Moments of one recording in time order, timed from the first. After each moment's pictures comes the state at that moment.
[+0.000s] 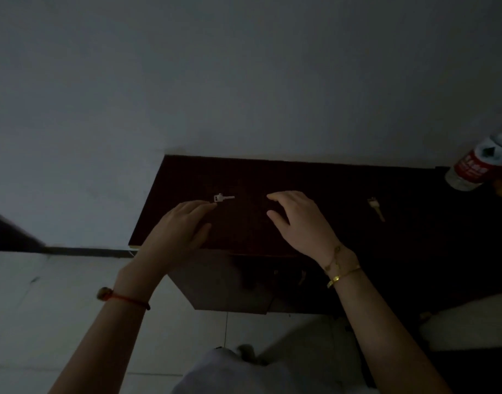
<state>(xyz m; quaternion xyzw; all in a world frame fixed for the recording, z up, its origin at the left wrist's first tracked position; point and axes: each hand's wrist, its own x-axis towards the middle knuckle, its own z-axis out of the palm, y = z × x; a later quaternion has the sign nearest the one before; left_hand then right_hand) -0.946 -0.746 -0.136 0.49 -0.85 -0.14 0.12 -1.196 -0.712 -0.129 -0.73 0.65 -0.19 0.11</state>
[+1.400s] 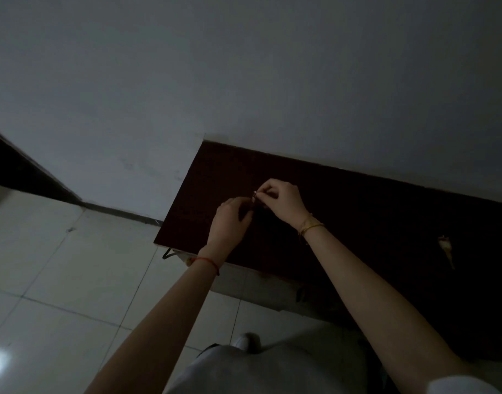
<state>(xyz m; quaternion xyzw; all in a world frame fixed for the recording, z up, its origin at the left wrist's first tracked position) -0.973 -0.856 -0.241 0.62 -0.67 -0.31 0.25 -1.131 -0.908 -0.239 -0.66 0.59 -0.28 0.37</state>
